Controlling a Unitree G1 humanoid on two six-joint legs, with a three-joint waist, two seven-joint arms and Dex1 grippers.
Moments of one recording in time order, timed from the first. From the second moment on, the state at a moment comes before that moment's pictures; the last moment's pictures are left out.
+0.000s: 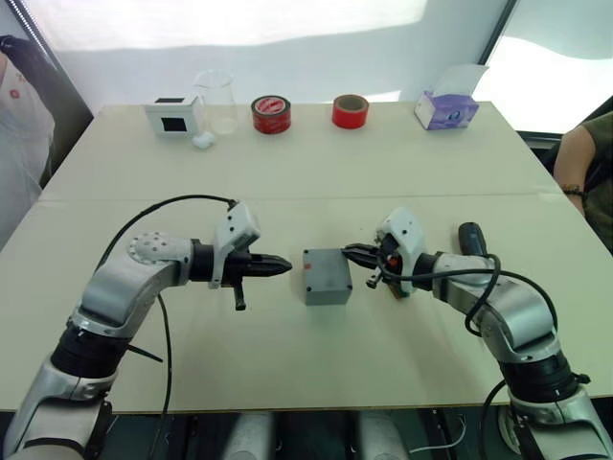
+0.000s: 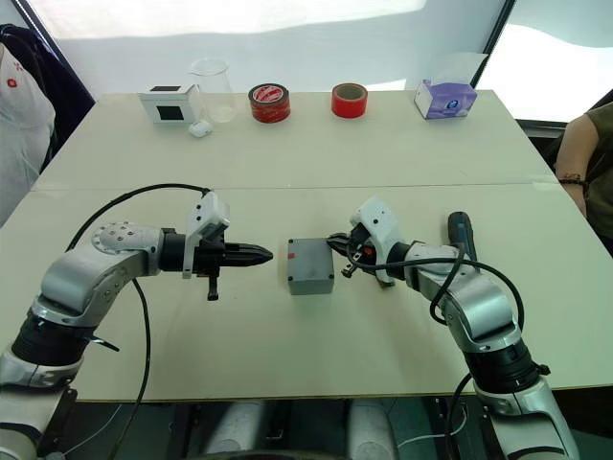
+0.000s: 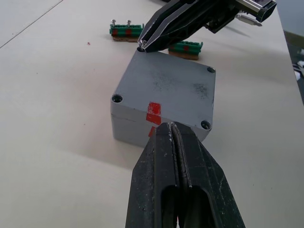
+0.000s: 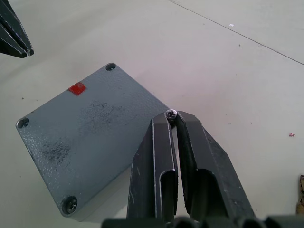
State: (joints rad) left arm -0.50 0.70 -0.14 -0.26 -0.48 0.74 -1.04; right arm -0.39 -0.57 0.11 -0.35 0.40 0.80 0.63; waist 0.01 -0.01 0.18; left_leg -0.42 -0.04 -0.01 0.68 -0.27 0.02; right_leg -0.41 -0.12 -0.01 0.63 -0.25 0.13
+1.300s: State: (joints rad) left arm -0.51 0.85 -0.18 -0.41 -0.58 0.67 -1.24; right arm -0.97 -1.19 0.34 0.30 0.63 1.61 0.77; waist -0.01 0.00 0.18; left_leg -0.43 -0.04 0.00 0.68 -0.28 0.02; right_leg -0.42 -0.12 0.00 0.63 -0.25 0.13
